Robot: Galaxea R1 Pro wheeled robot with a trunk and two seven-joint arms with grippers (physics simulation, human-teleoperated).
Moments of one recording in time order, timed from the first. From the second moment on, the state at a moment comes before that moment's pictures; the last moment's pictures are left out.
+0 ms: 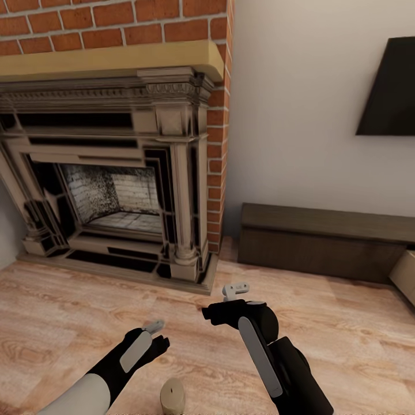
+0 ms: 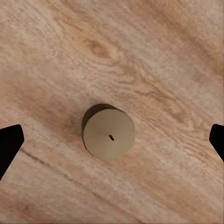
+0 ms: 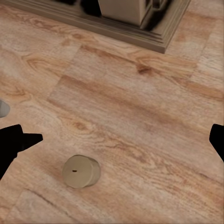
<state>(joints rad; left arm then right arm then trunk) -0.61 0.00 -0.39 -0.55 1.00 0.46 0.52 -0.41 0.15 0.37 -1.49 -0.36 1.01 -0.28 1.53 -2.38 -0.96</state>
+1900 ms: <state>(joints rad) -0.61 -0.01 -0.39 -0.56 1.00 0.46 0.52 -0.41 0.16 0.37 -1.49 -0.38 1.02 -0.28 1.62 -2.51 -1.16</state>
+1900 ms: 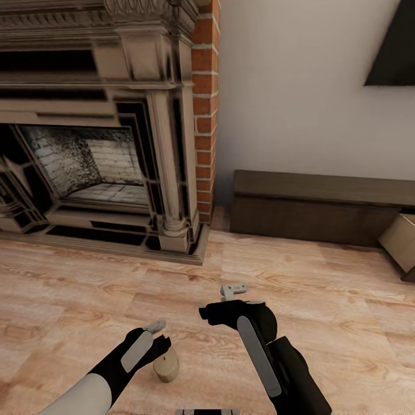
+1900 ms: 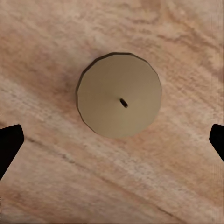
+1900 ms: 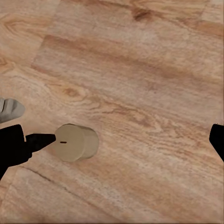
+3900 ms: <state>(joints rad) -0.61 -0.05 -0.41 -0.56 0.99 0.46 0.52 -0.41 0.16 0.37 -1.49 -0.38 1.02 -0.28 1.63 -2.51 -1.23</state>
